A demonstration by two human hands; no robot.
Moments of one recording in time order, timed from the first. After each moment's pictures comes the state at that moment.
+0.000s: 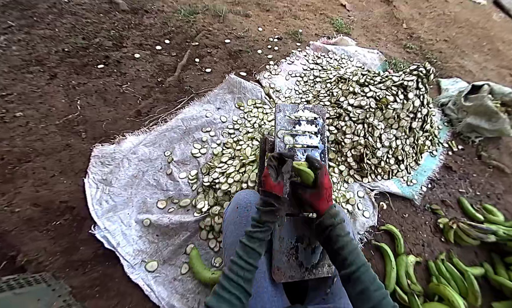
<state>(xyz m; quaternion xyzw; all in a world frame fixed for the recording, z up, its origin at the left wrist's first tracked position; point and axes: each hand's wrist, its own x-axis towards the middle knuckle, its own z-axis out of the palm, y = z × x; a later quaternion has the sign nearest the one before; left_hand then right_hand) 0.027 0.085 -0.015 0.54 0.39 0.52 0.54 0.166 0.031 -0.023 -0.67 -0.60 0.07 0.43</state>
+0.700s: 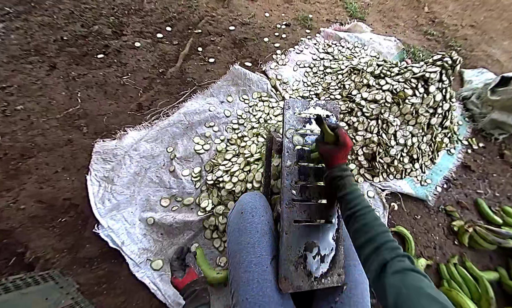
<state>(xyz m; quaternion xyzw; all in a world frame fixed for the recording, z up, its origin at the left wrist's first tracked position) -0.217 -0.028 -0.200 0.27 0.72 0.52 0.36 0.203 0.140 -0.006 -0.68 -0.55 -0.03 0.49</state>
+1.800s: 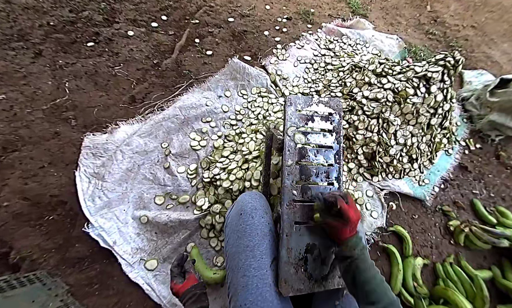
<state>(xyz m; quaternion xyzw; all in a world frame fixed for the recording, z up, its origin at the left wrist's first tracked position) -0.219 -0.050 -0.230 0.28 0.77 0.47 0.34 0.166 -0.016 -0.040 -0.66 -0.62 -0.09 0.41</state>
